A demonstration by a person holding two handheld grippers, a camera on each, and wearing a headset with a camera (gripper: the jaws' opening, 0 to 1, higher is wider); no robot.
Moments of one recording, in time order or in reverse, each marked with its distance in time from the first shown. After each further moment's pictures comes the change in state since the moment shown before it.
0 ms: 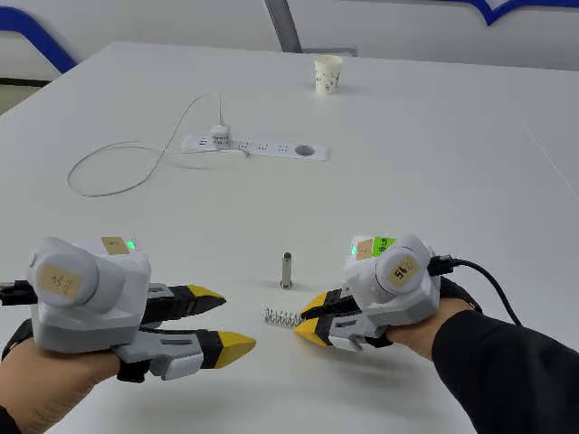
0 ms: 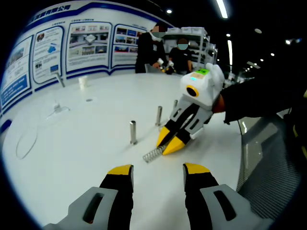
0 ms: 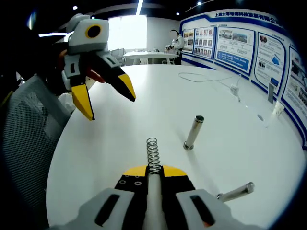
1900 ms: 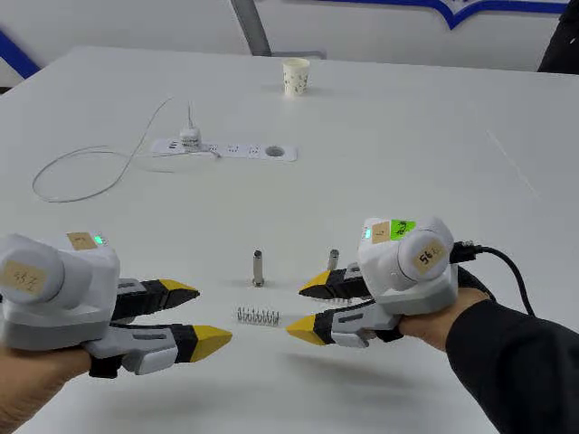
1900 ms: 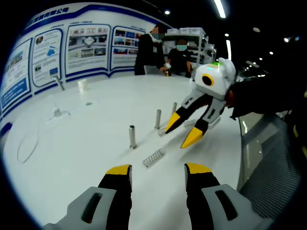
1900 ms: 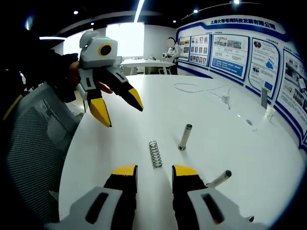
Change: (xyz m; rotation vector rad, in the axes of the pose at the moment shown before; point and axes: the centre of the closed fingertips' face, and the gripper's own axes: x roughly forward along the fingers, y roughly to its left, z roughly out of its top) left arm 0.000 -0.005 0.010 0.018 -0.012 0.002; right arm -0.041 0.004 0.012 0.002 -0.069 -0.040
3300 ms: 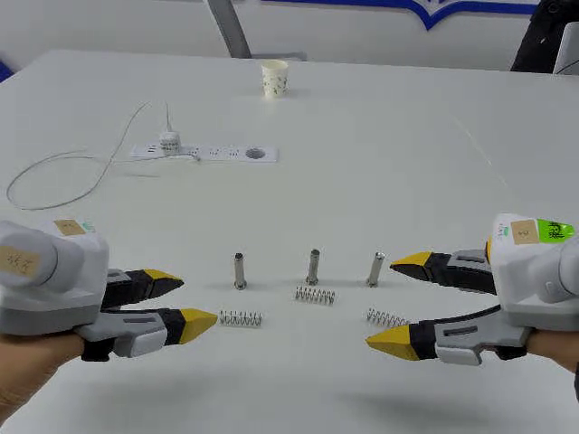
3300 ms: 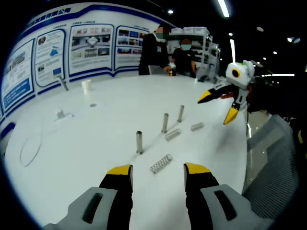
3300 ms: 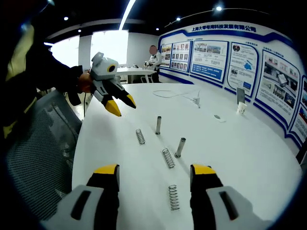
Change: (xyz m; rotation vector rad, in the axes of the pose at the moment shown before) left arm 0.007 0.012 0.011 -0.006 0.004 0.041; right arm -0.114 -0.017 -0.024 0.054 -0.070 -0.158
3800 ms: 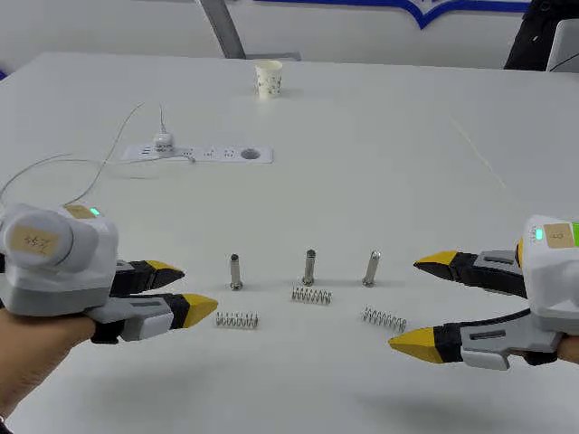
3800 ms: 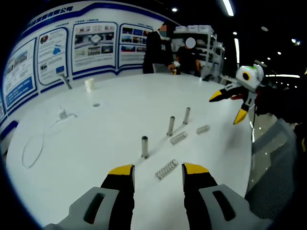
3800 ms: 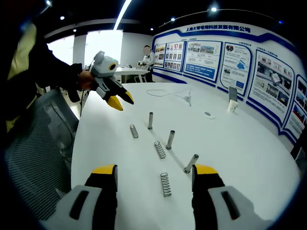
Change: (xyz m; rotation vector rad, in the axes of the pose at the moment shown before) left arm 0.007 0.009 0.009 -0.014 0.019 0.034; right arm -0.029 -0.009 -0.012 0.011 0.004 -0.065
